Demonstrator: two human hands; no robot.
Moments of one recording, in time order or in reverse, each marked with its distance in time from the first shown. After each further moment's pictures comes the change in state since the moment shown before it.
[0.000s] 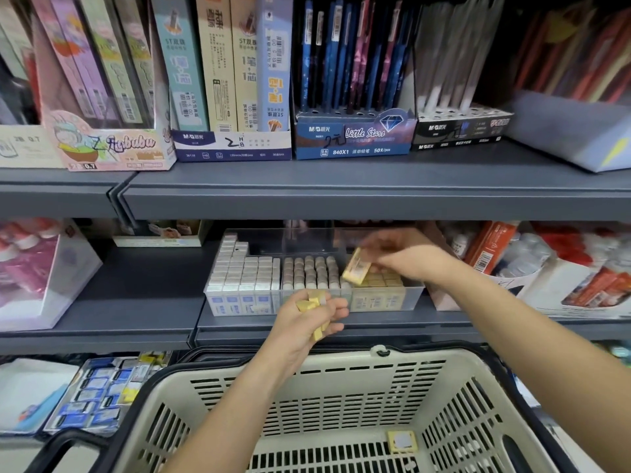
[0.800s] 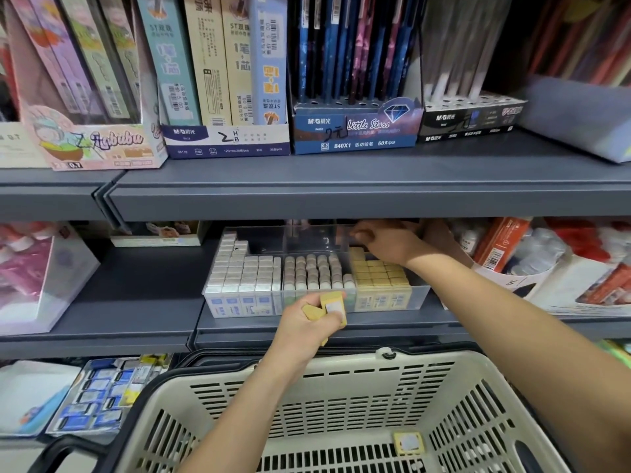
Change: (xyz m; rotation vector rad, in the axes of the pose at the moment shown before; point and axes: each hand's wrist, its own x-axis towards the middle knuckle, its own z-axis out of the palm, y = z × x) left_hand 0.006 -0.012 -0.002 0.317 0.016 0.102; right_hand 0.068 0.029 0.013 -0.504 0.062 -0.019
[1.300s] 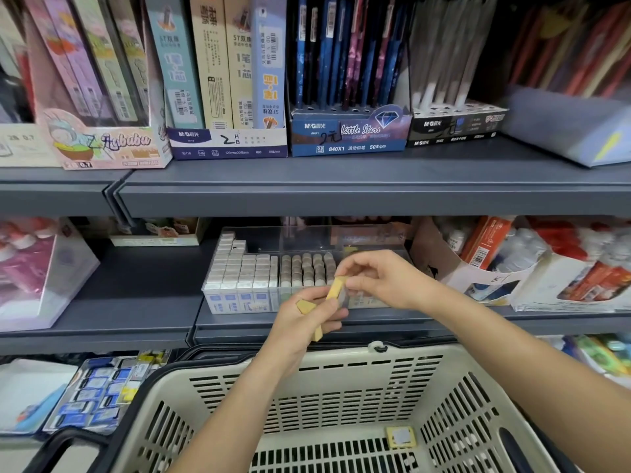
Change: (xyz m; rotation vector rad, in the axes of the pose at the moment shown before) left_hand -0.004 0.002 -0.003 -0.218 -0.074 0.028; right_hand -0.091 -0.035 -0.002 0.558 -0.120 -0.194
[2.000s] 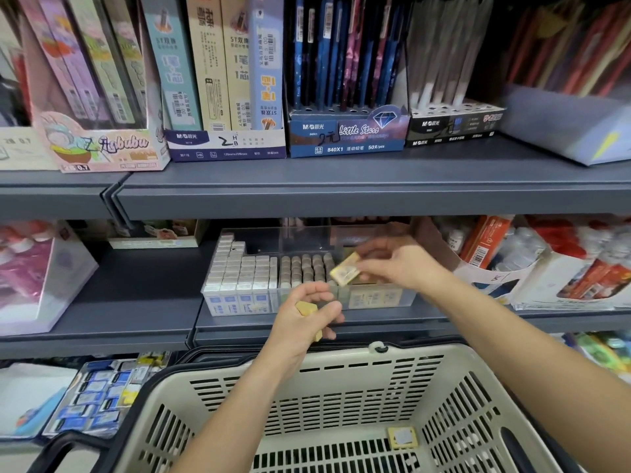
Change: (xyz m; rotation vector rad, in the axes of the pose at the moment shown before) left_hand -0.001 0.000 -0.001 0.040 0.028 0.023; right_hand 0.009 0.010 -0.013 0.189 0.229 0.263
